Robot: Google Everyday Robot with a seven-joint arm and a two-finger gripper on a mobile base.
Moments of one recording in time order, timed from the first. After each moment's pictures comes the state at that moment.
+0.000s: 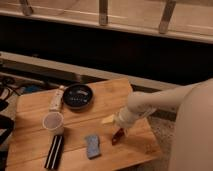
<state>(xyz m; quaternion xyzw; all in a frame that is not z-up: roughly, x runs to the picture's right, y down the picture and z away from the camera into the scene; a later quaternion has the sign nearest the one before) 0.046 0.217 0.761 -0.36 0.16 0.77 0.50</state>
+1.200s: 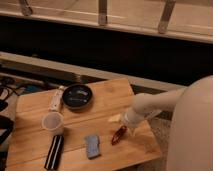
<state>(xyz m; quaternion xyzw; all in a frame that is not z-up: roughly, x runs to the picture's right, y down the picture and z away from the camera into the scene) 0.085 0.216 0.781 -0.32 0.16 0.80 0.47</state>
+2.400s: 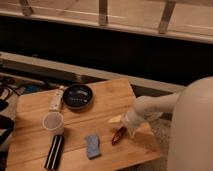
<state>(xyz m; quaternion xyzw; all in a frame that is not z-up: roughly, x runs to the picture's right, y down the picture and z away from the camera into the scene) 0.085 0.231 0.803 -0.34 0.16 0.81 0.45</state>
